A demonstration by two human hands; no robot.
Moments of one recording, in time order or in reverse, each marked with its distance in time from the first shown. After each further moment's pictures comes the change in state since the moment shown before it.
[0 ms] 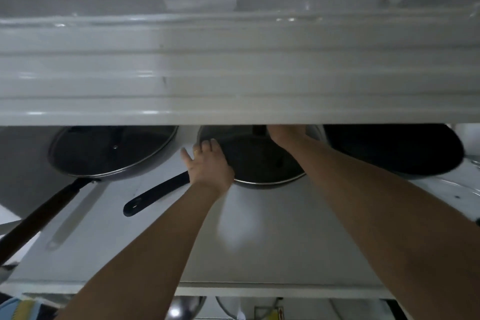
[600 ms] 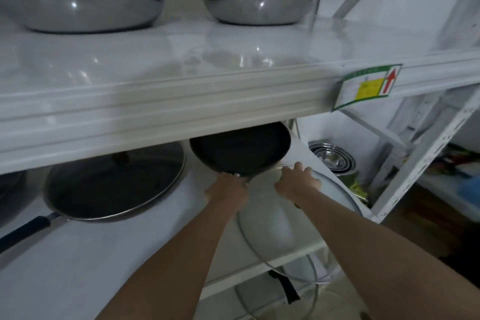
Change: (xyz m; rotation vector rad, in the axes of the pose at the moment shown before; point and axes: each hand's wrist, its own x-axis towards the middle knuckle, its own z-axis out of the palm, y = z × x) left_hand -0.094 0.290 0.006 -0.266 -0.378 0.376; right_hand -0.131 0.248 -0.178 -0.469 -0.270 0.635
